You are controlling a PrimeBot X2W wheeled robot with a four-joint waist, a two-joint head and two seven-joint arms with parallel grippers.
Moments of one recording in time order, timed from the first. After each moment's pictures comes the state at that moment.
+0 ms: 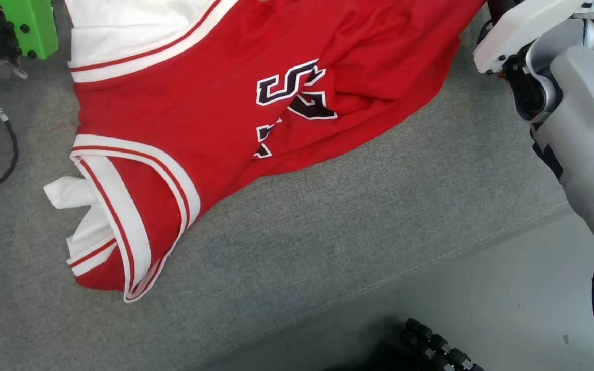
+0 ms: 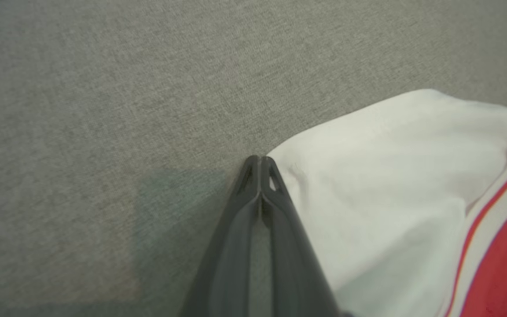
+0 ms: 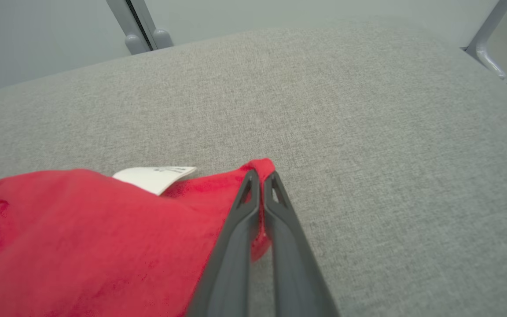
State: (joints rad) left arm -1.27 0.54 -0.70 0.61 -0.93 -0.13 0.65; right arm -1.19 -0.28 0.61 1.00 0.87 0.13 -0.18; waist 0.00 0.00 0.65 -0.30
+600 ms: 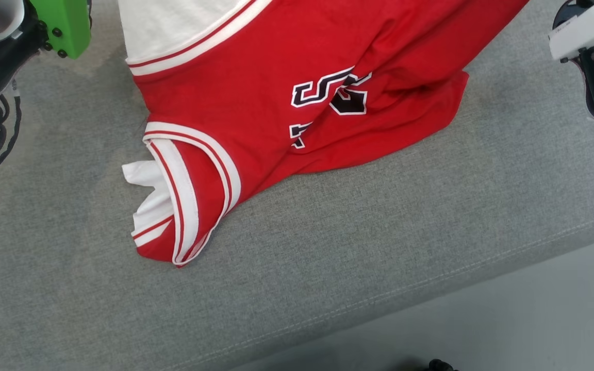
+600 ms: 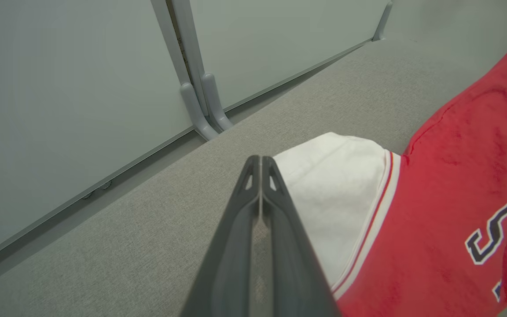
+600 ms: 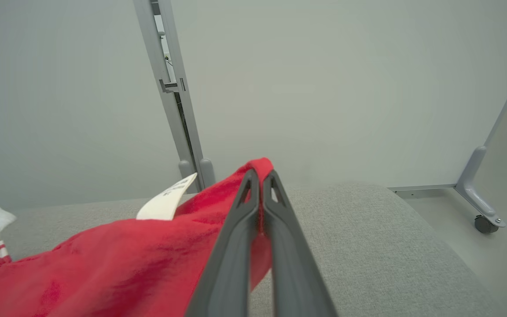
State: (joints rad) left arm -1.33 0.60 -0.88 0.43 -0.96 -0.13 0.38; right arm -1.06 -0.47 0.45 0.66 0.78 0.13 -0.26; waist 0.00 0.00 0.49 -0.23
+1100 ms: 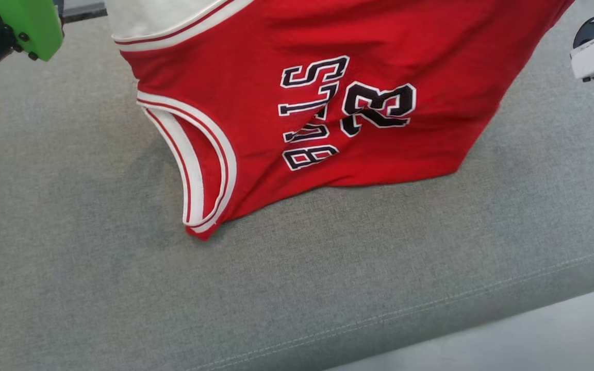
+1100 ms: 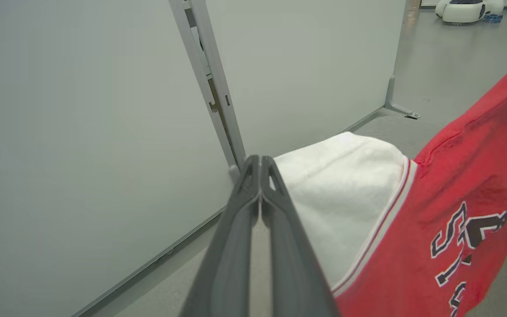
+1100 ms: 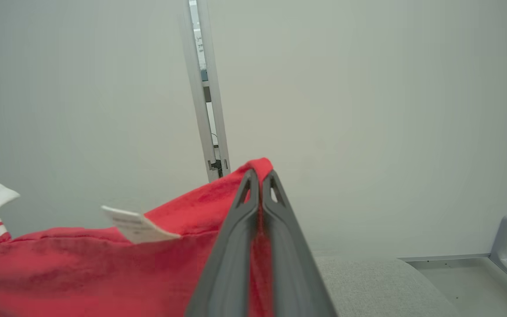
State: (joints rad) left arm -1.33 0.69 -0.91 0.35 -0.99 -0.13 0.22; right arm -0.90 -0.53 0.36 0.43 0.78 0.13 -0.22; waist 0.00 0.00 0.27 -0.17
